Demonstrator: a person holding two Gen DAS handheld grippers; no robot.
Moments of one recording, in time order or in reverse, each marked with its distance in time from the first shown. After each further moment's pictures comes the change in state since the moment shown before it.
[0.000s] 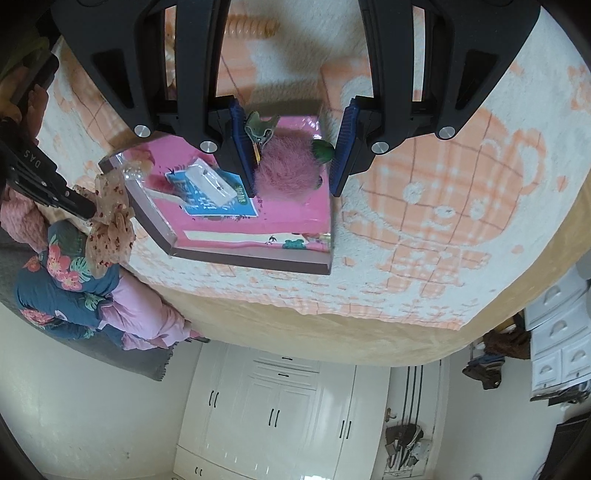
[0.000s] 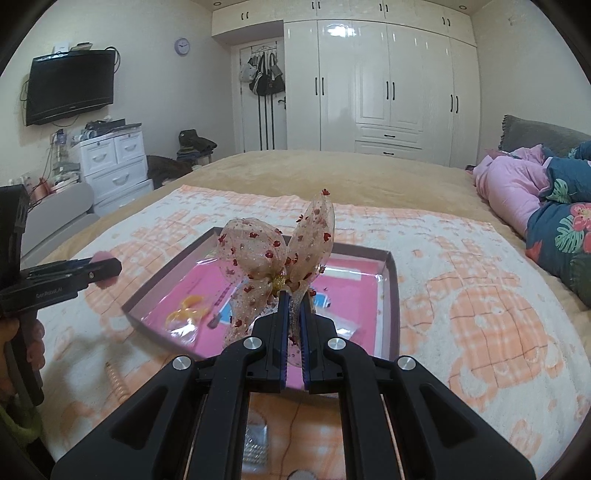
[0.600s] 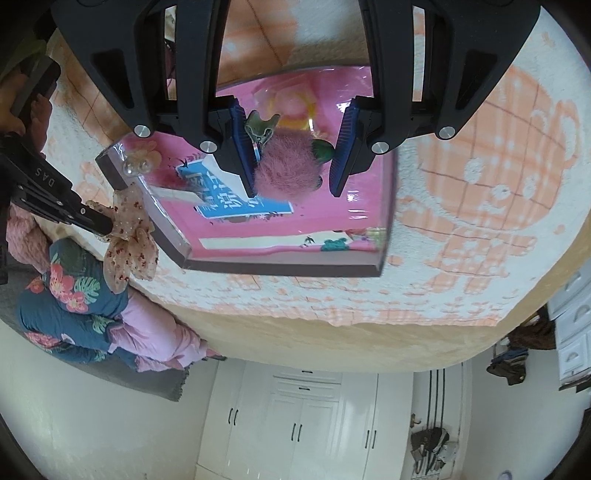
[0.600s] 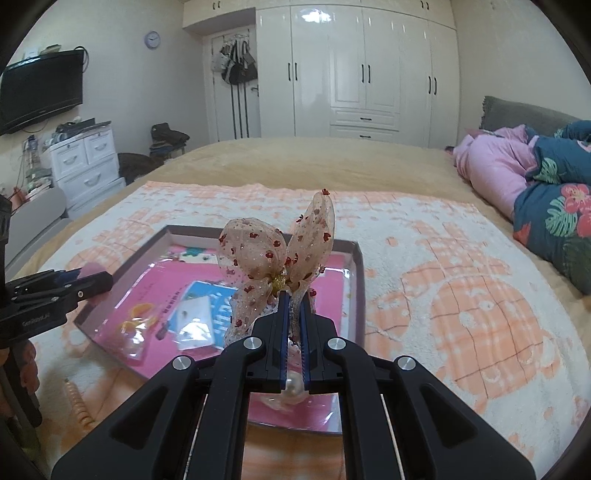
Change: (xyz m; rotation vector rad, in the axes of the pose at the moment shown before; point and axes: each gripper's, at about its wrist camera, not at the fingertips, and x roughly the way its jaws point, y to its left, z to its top) left arm 0.053 -0.038 0.010 0.068 0.061 -0.039; right arm 0.039 -0.041 0.003 0.057 0.063 -0.080
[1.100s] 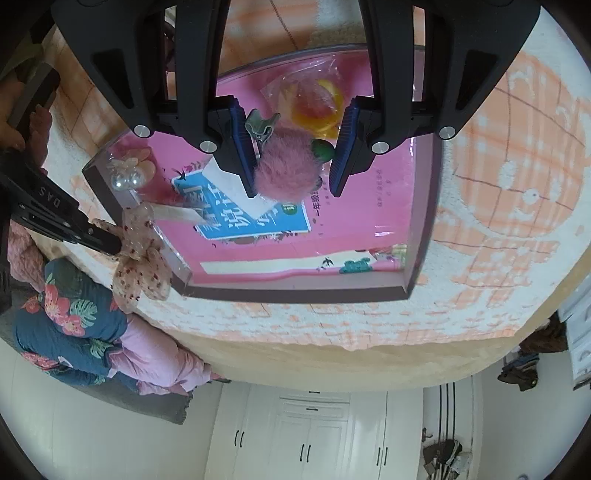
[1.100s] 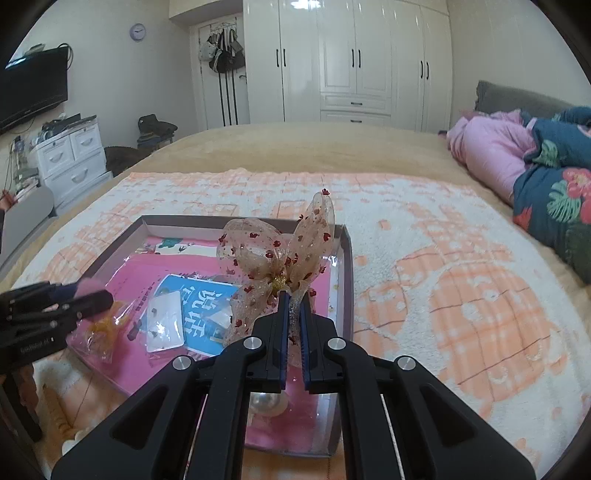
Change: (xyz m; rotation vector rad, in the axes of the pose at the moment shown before) left arm 0.032 -0.015 -0.005 0.027 0.083 -0.007; right arm 0.032 -0.014 -0.002 0.035 0.057 -0.018
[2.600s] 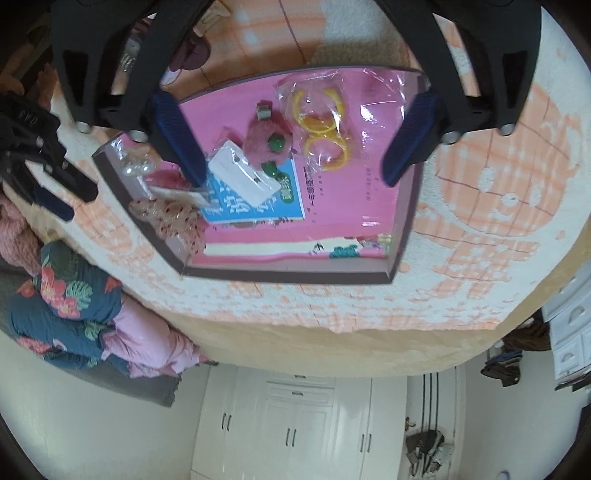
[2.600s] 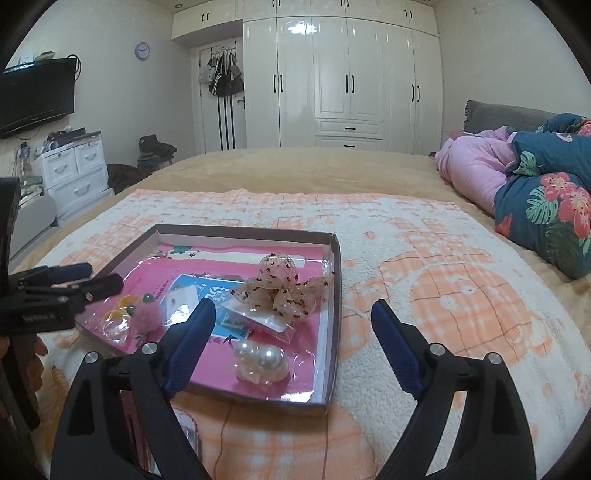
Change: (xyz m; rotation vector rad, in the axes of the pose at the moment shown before) left arm -0.032 -0.005 0.000 -0.047 -0.087 0.053; right arm -0.052 0.005 -0.028 -0.010 -0.123 -0.028
